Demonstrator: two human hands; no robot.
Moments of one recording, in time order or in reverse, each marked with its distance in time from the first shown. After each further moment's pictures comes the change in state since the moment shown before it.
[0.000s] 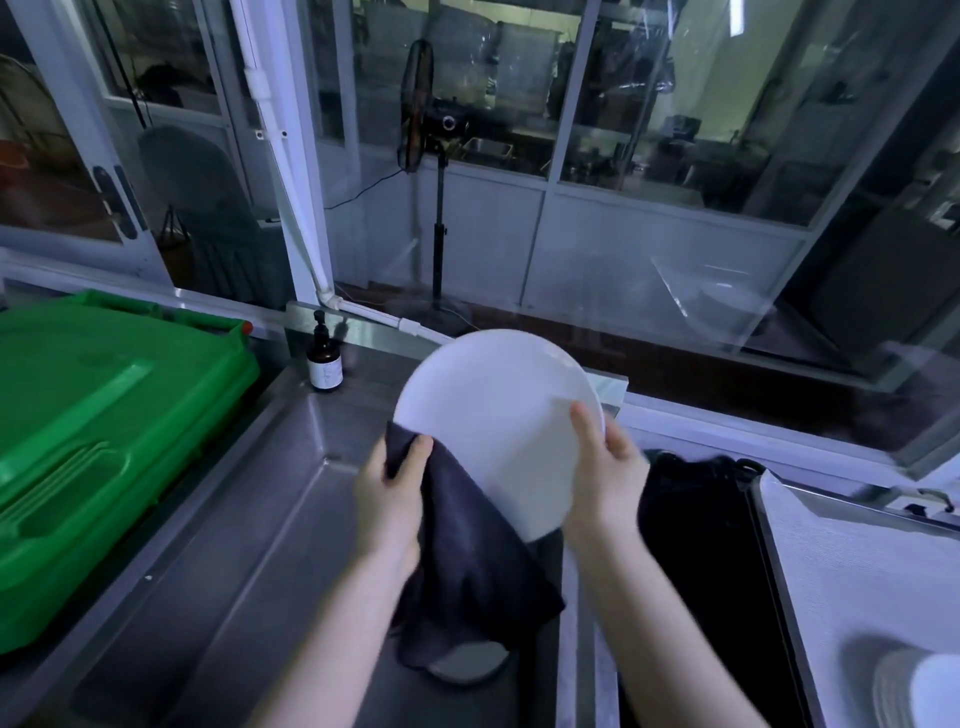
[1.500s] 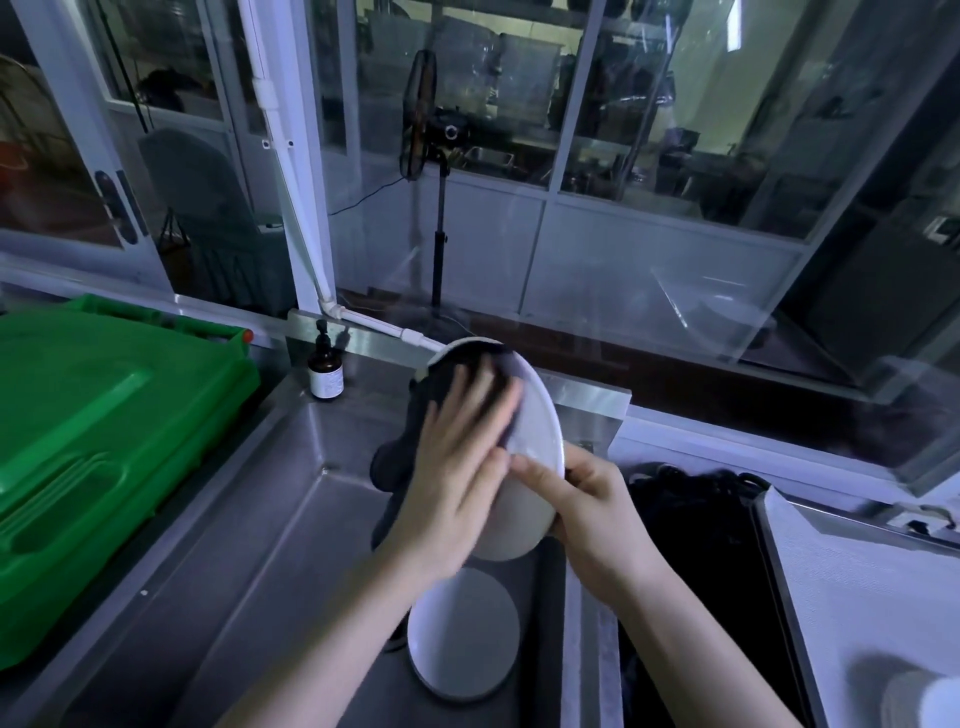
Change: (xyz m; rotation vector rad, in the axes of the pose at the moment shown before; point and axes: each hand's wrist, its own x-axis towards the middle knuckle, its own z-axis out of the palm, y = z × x) left_hand -0.014 0.048 0.018 0.591 -0.535 0.815; right_hand -0.028 -0.023 -0.009 -0.083 -0.707 -0.042
